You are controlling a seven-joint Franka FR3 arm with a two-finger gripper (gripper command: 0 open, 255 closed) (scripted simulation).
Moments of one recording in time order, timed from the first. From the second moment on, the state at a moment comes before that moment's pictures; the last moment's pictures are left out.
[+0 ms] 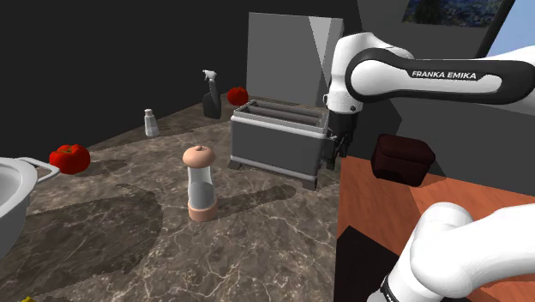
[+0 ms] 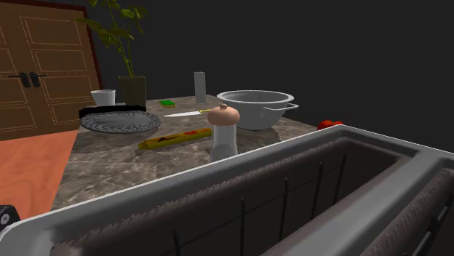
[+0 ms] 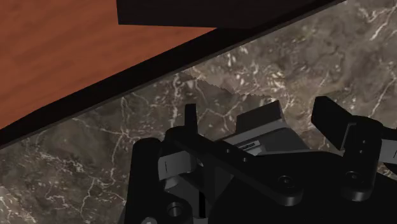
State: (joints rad) arm 0.02 -0.74 -0.05 -2.42 -0.08 1.58 -0.08
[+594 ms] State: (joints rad) arm 0.08 -0.63 0.05 -2.31 0.04 1.61 0.04
